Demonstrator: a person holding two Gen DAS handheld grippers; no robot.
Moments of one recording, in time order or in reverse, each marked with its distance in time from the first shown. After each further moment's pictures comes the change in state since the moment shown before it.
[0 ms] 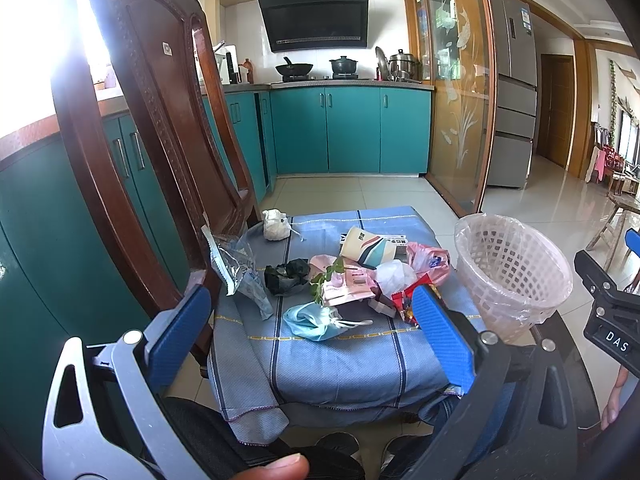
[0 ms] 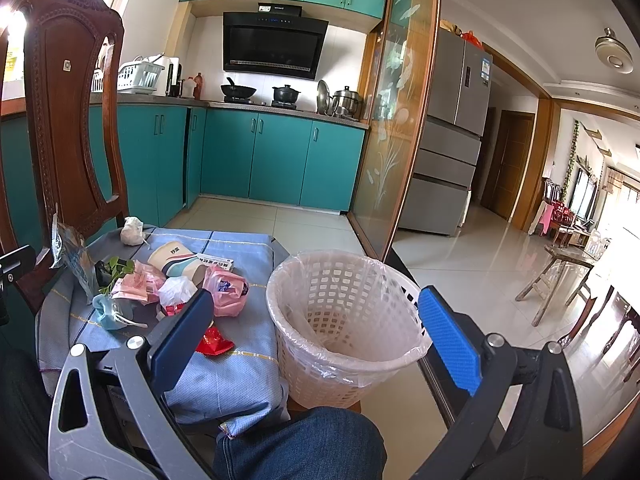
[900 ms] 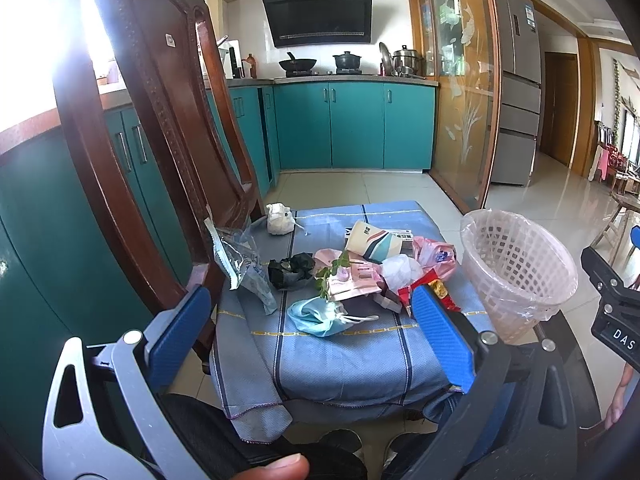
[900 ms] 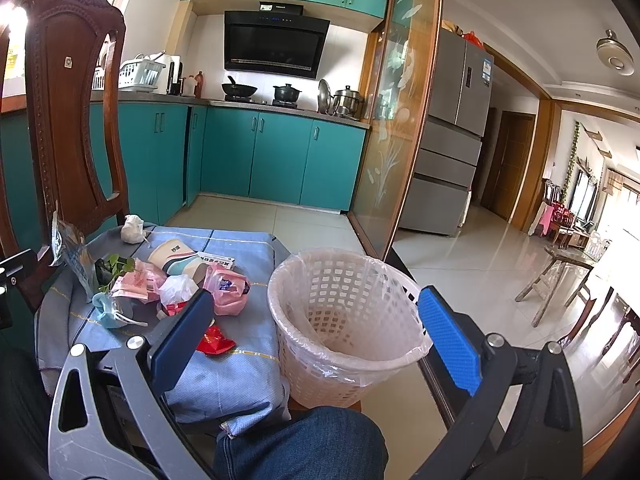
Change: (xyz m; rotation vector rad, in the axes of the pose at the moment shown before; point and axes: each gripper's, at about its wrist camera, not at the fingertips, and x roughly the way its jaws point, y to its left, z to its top) left arm 0.007 0.002 -0.003 -0.006 0.019 0.013; right arm 0.002 -0.001 -0.013 -0.005 0.003 0.003
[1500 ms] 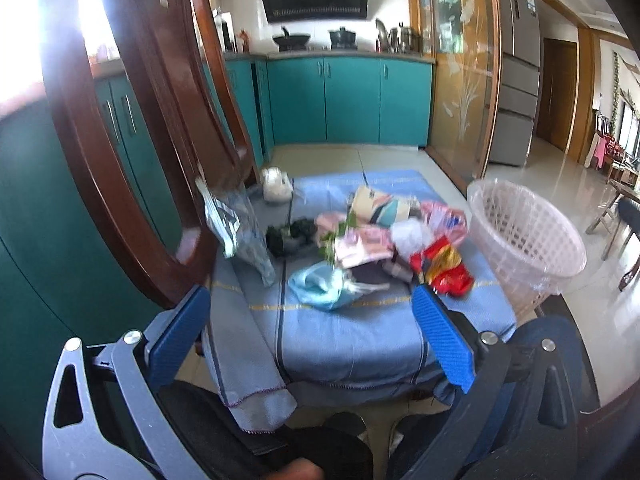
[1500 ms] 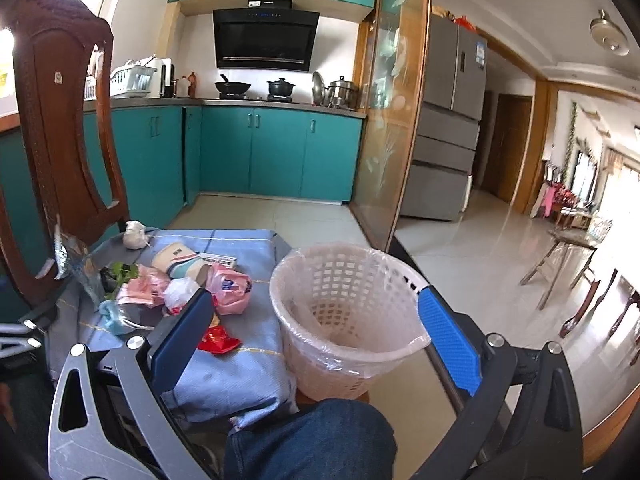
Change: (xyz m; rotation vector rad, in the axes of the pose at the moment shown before) left arm 0.038 0.014 -0.028 -0.001 0.111 -0.044; right arm -0.004 -0.011 0.021 0.053 0.046 0.019
